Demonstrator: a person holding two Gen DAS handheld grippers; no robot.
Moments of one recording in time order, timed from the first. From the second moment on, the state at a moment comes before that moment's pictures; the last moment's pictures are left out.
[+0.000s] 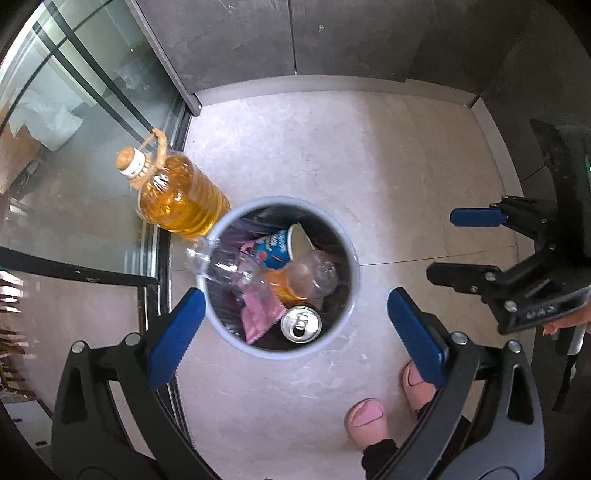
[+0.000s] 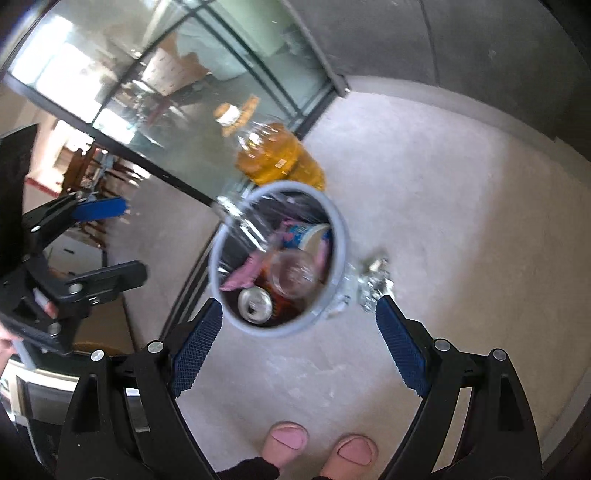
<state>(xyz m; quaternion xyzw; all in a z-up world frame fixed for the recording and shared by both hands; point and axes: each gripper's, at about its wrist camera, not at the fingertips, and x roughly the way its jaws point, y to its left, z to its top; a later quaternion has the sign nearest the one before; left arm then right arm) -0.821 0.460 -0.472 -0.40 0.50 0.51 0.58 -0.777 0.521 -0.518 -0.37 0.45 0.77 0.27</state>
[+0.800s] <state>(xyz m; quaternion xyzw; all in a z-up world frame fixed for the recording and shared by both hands) -0.780 0.465 -0.589 -0.39 0.52 0.53 0.55 -0.780 0.539 -0.698 -0.41 0.46 0.75 0.25</state>
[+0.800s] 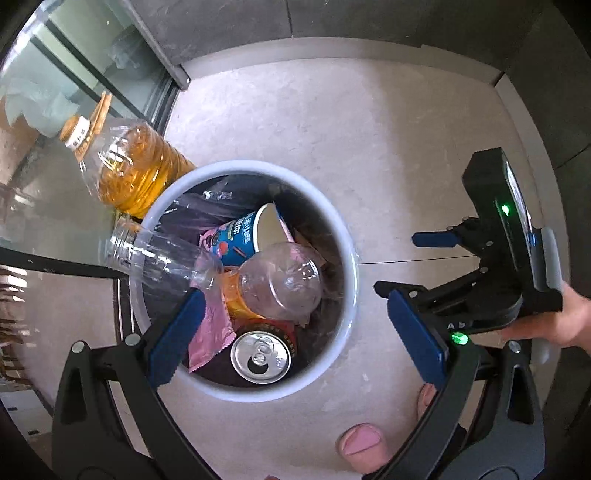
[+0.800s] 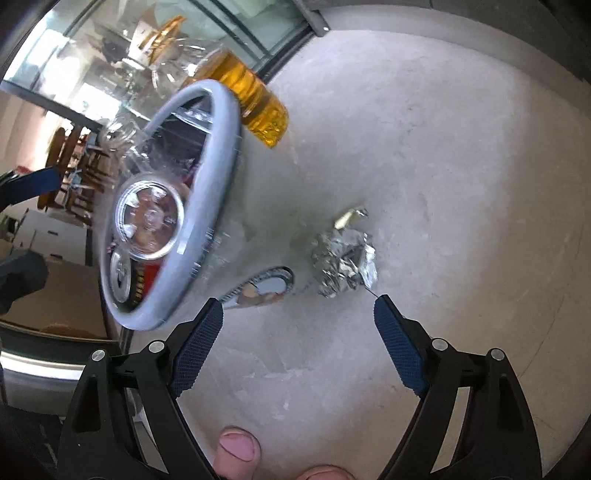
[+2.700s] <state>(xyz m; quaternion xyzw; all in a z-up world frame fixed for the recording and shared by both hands) -0.759 0.369 -0.714 -0.48 0.32 0.73 0.37 -0.792 0.536 -0.768 -0.46 0.35 0.81 0.09</state>
